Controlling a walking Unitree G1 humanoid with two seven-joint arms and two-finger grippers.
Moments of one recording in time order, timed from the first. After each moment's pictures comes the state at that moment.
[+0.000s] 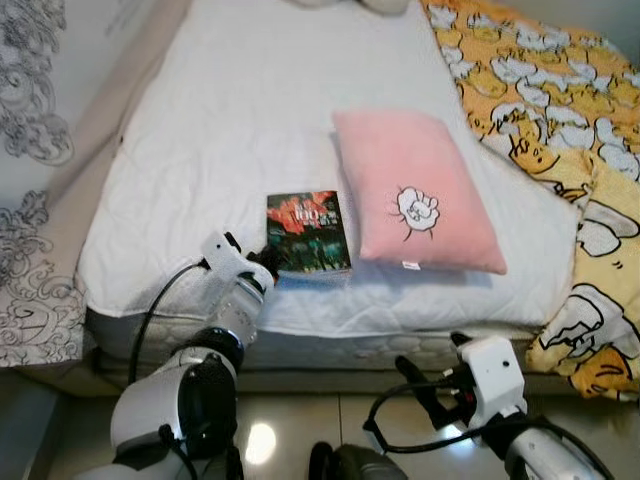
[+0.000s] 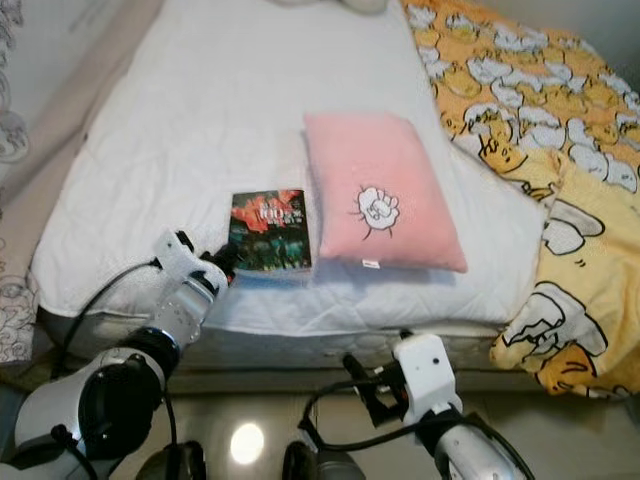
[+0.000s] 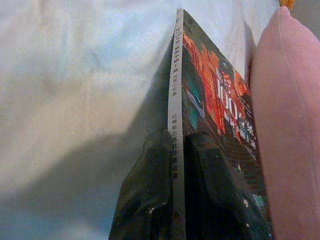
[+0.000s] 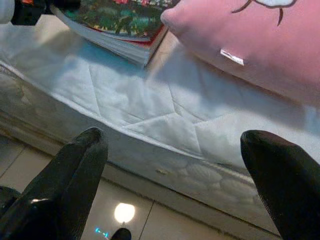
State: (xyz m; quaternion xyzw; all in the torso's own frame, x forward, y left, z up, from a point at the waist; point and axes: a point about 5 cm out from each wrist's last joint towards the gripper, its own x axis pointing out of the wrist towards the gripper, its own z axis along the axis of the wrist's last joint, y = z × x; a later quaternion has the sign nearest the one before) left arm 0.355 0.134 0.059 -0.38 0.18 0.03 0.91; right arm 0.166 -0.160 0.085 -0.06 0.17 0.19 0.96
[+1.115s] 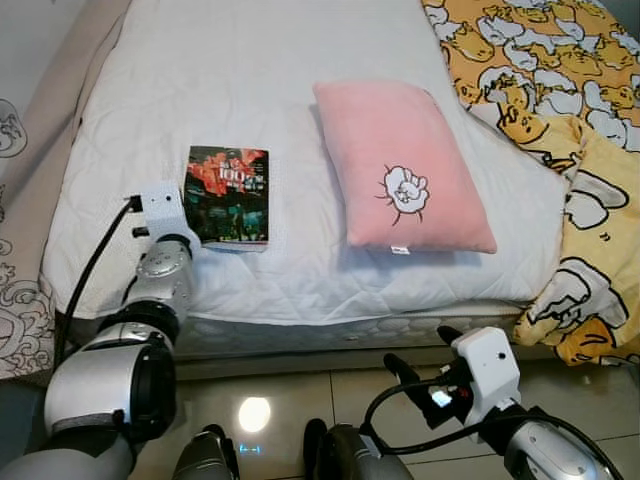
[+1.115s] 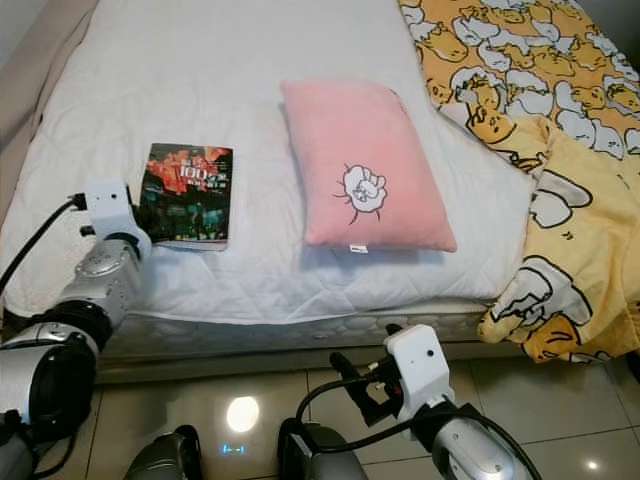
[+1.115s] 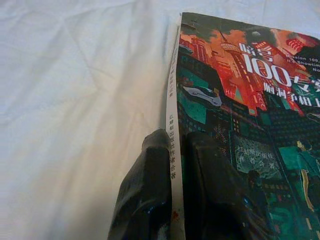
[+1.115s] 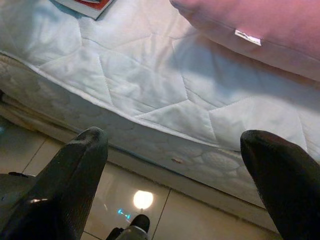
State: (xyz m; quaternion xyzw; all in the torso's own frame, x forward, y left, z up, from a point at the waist) left arm 0.371 0.224 0.106 0.00 0.11 0.11 0.99; right arm 0.169 -0.153 0.095 -0.04 0.17 0.23 0.96
